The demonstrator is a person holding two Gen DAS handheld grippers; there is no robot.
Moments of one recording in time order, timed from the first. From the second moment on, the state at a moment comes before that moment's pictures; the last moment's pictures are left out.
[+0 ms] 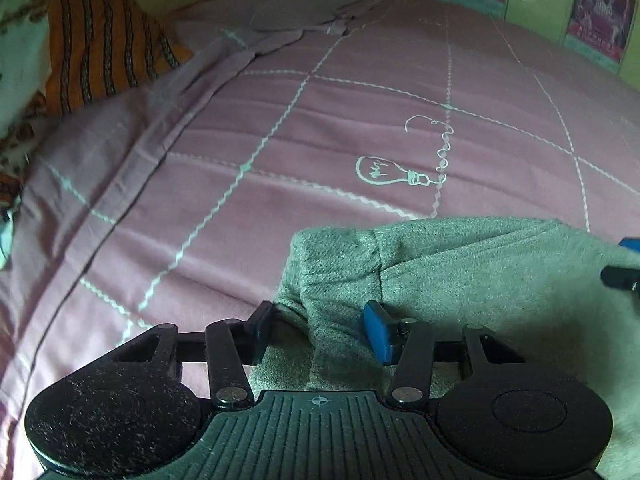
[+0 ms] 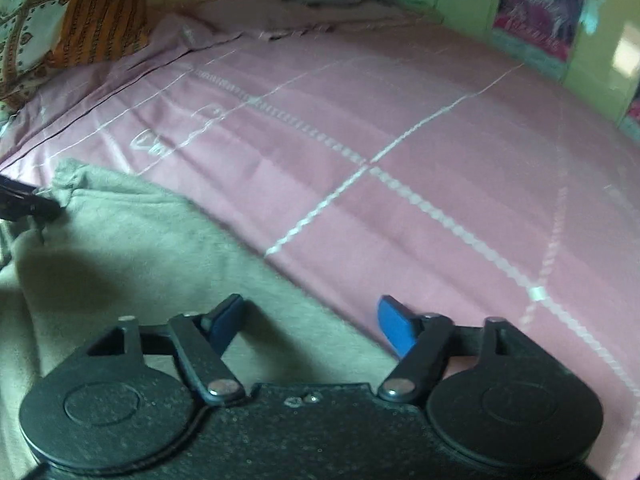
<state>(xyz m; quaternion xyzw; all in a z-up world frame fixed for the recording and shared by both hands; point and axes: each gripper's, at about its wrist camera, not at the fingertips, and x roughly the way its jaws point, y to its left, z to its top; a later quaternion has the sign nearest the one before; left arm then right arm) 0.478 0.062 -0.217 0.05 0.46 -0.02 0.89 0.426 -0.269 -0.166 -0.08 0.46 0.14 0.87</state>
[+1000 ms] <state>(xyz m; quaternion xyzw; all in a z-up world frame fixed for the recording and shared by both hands) 0.233 0.165 -0.159 -0.15 0.52 0.00 0.84 0.092 -0.214 -0.103 0.03 0.43 0.14 0.89</state>
